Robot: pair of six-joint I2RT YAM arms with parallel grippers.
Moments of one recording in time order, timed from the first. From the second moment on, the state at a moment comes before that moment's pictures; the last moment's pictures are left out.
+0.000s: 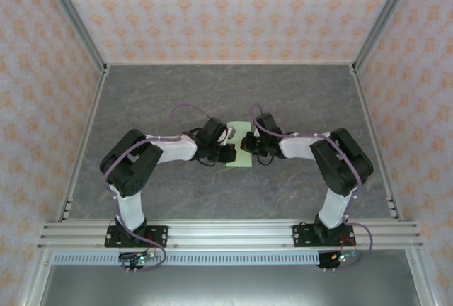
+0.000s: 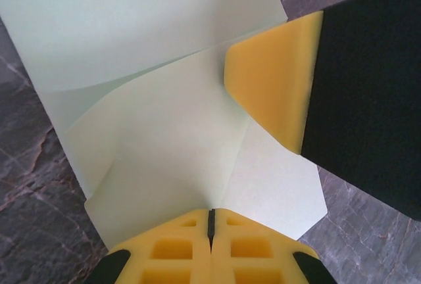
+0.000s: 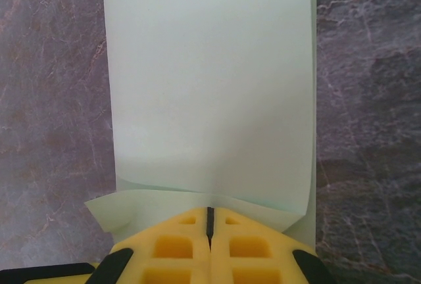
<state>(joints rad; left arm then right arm) -0.63 1.85 0.97 -0.10 0.34 -0.53 0.54 1.79 0.85 0.03 -0.28 0.78</state>
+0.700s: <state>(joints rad) -0.63 1.69 0.77 -0.08 0.34 -0.44 0.54 1.79 0.86 -0.01 -0.27 0.76</state>
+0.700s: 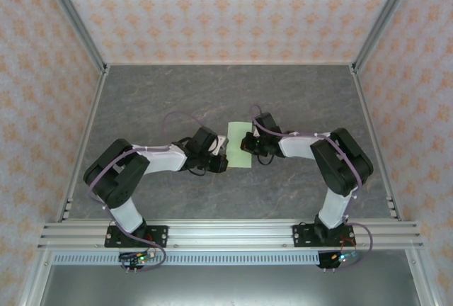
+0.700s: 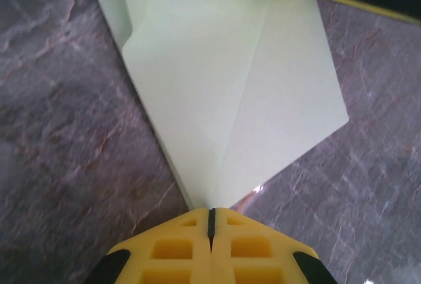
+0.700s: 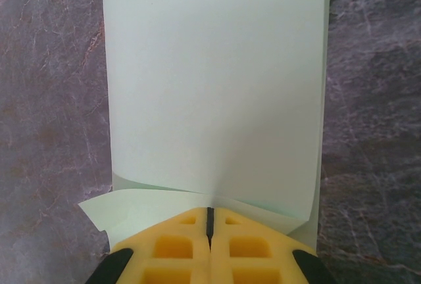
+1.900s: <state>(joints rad) -0.53 1.82 0.97 -0.04 0.36 -0.58 0.54 1.13 0.54 -0.19 -0.15 0.77</state>
